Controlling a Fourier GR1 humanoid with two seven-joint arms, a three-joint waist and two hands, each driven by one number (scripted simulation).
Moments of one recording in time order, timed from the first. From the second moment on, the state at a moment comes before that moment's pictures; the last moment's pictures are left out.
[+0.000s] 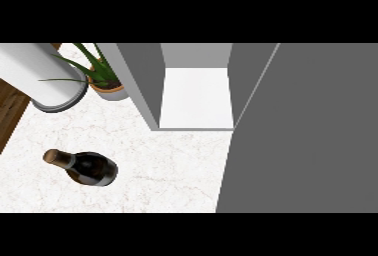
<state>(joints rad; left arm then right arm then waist) 0.17 0.57 0.48 -2.15 1.23 -0.39 0.39 0.10 -0.05 0.39 -2.50 0.00 -0.11 0.49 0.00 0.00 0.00</state>
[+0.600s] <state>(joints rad) 0.14 0.51 0.45 -2.10 1.11 -0.41 0.40 0.03 -0.08 0.47 -2.50 0.03 -0.21 0.56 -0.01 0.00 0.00</state>
